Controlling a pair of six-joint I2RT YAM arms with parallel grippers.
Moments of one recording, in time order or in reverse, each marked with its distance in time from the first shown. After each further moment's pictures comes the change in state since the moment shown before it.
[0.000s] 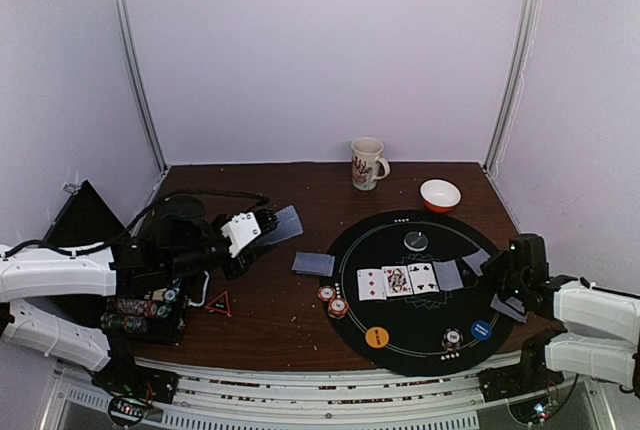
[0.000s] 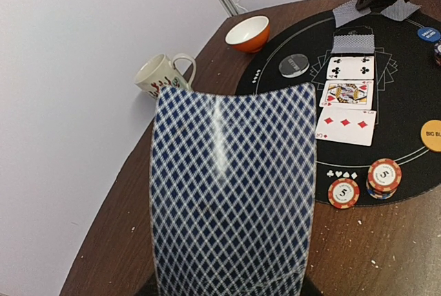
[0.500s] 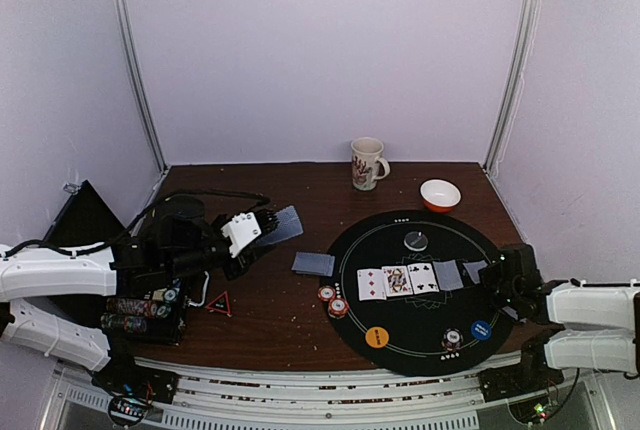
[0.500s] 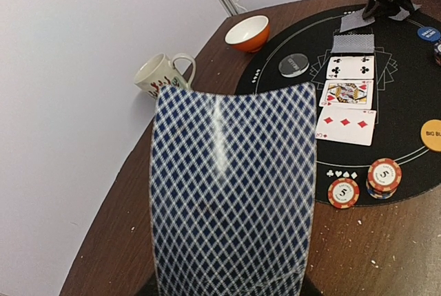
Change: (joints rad) left arm 0.000 0.002 0.000 0.000 0.000 0.000; right arm 0.069 0.095 -0.046 0.068 0.089 0.254
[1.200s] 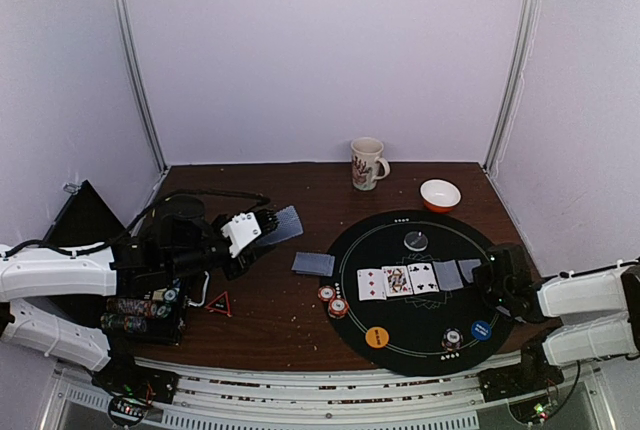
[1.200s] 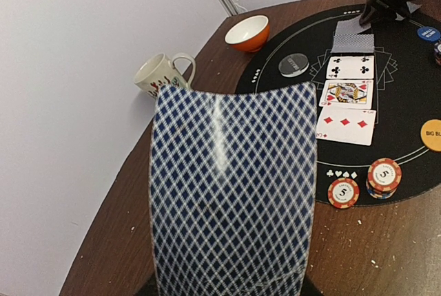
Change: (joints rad) left arm 0.000 0.000 0.000 0.000 0.000 0.000; right arm 0.070 0.138 0.019 0.095 0.056 0.114
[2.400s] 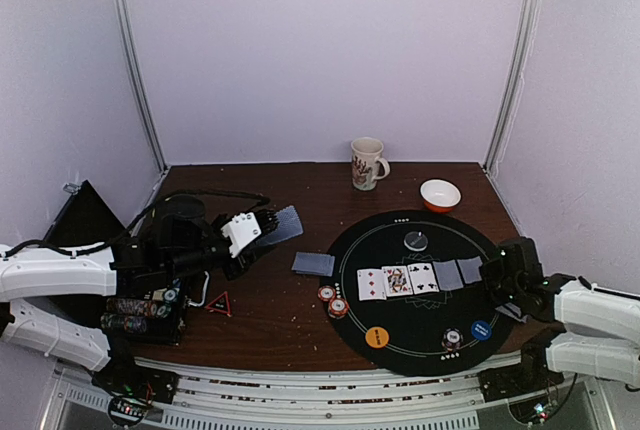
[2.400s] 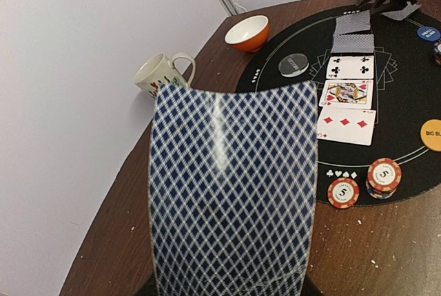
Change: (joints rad) left arm 0.000 0.000 0.000 0.000 0.000 0.000; right arm 0.001 -0.259 0.049 -0.298 -0.017 0.004
